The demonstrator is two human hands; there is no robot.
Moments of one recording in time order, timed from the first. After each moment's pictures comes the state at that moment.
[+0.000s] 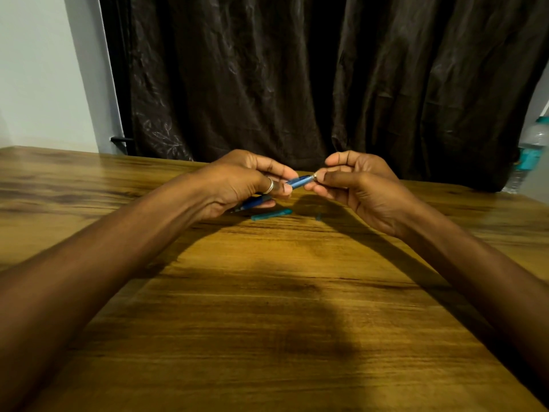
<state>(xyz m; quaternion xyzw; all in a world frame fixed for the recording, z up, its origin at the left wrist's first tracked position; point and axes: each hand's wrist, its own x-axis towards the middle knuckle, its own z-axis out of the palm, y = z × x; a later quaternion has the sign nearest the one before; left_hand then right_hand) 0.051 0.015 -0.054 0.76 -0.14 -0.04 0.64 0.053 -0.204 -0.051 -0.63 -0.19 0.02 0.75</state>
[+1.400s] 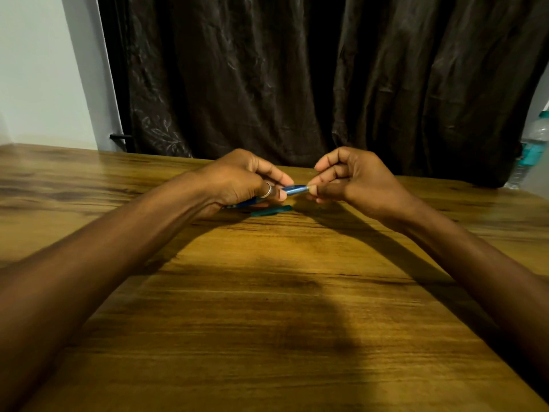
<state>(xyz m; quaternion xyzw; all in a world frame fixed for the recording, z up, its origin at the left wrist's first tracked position) 0.046 0.016 -0.054 0.82 -0.14 0.00 0.55 0.064 -0.208 -0.056 -0.80 -0.25 -0.07 0.54</state>
